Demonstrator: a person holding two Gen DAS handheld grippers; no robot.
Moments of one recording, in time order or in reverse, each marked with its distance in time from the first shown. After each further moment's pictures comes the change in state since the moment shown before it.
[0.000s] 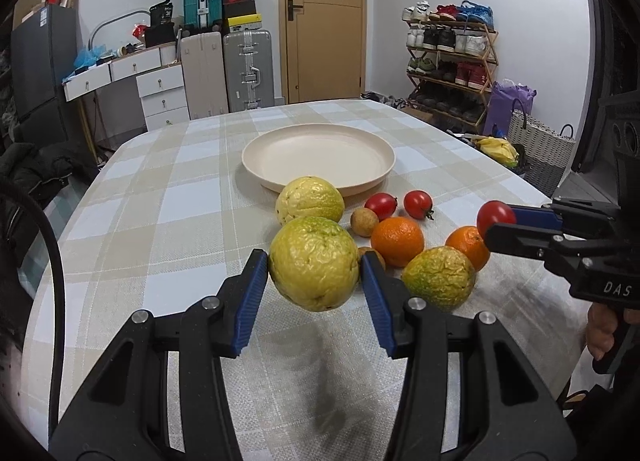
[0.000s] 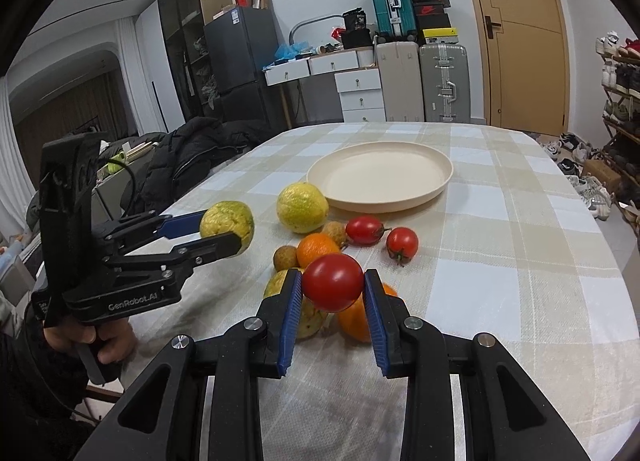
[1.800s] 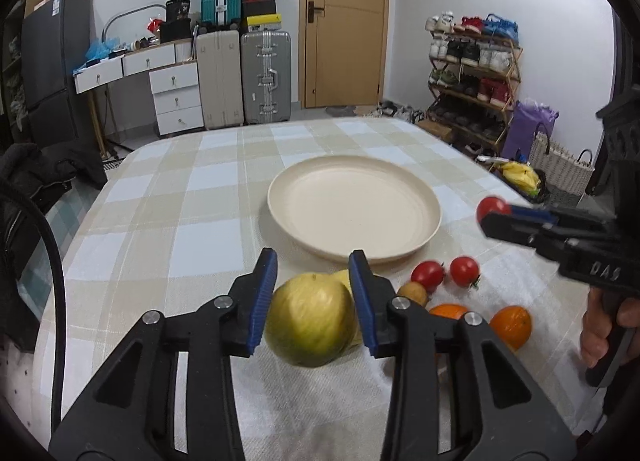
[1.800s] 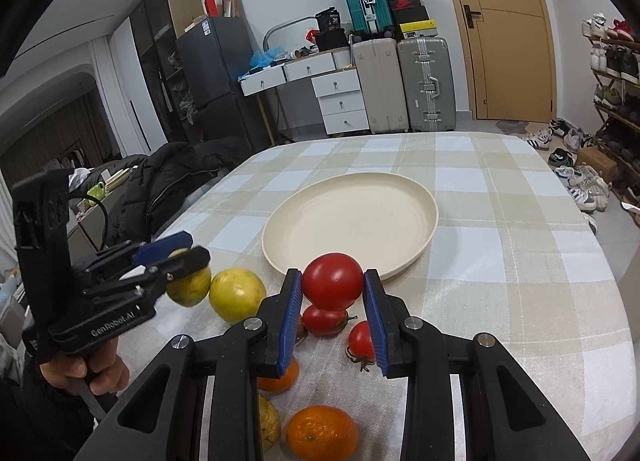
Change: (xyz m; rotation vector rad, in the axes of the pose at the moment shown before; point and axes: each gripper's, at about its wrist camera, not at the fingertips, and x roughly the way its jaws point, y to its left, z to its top) left arm 0.053 0.033 0.058 -0.039 0.009 0.046; right arm 0.045 -0.038 0.070 0.084 0.004 -0.026
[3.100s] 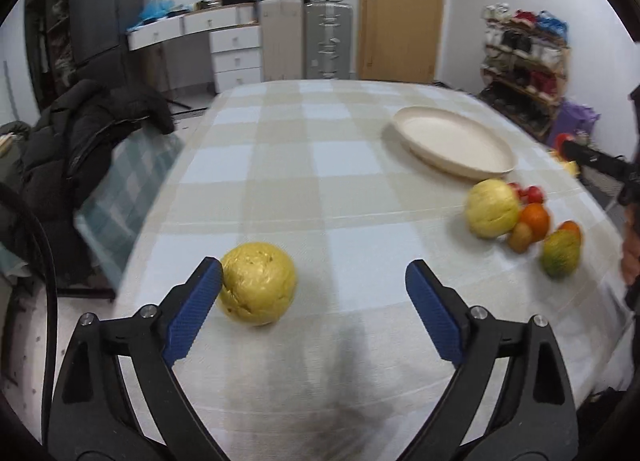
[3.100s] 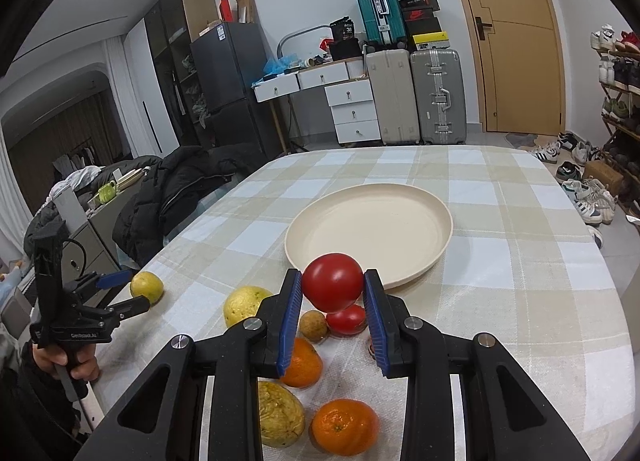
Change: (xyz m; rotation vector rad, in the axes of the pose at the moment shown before) left arm -0.065 0.114 -0.075 -0.114 0.104 0.178; right arm -0.013 0.016 -0.002 -0.034 -0.033 0.029
